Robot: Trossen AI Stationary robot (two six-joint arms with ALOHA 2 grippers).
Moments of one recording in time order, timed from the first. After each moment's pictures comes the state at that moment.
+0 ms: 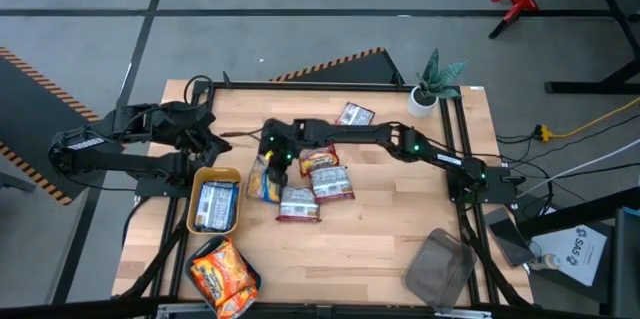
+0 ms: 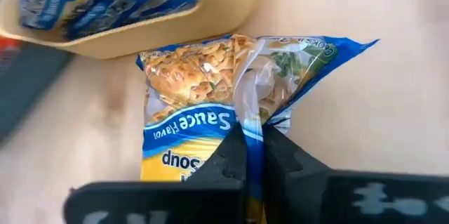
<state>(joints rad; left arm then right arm) 0.18 0.61 0.94 -1.08 -0.01 -0.70 -0.12 2.60 2.35 -0.63 -0.43 0.12</state>
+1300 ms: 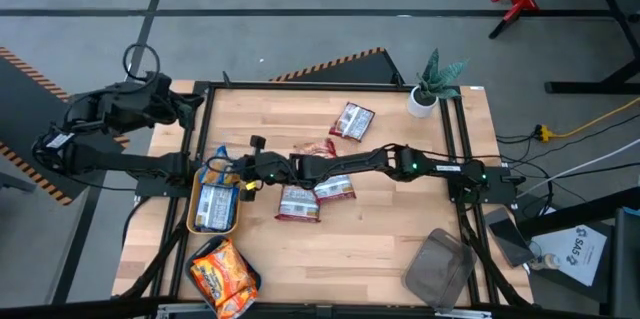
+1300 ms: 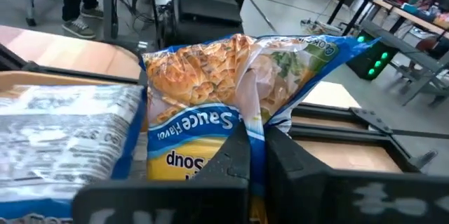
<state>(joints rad) 0.18 0.62 1.27 -1.20 -0.53 -0.66 0.06 2.64 2.35 0.05 0.28 -0.22</state>
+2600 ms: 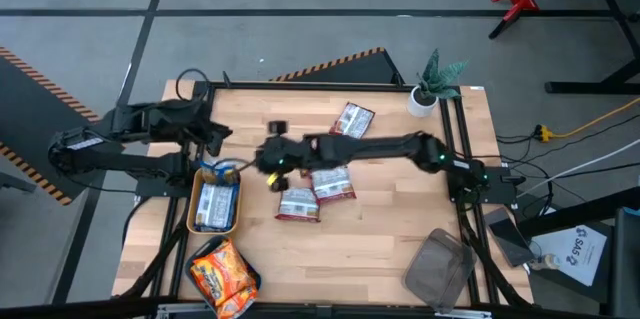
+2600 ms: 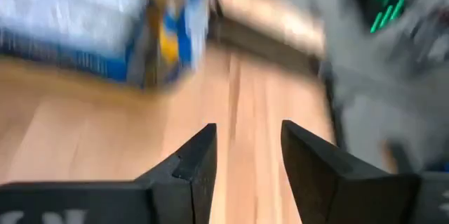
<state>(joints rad) 0.18 0.61 0.94 -1.04 -0.23 -0.71 0.07 2.38 2.36 -0.61 0.32 -0.38</state>
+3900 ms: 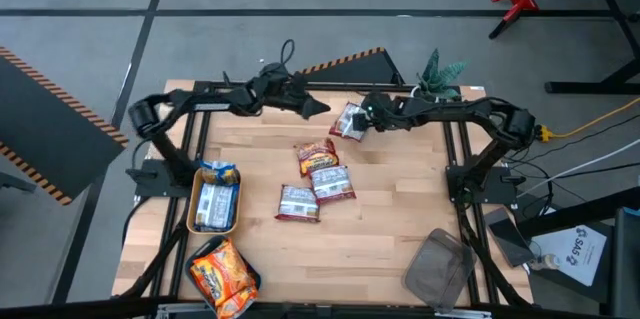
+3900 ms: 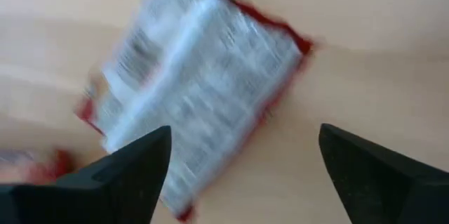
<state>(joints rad) 0.57 1.64 0.97 0.39 0.53 -0.67 -0.48 1.64 0.93 -0.39 0.16 0.92</state>
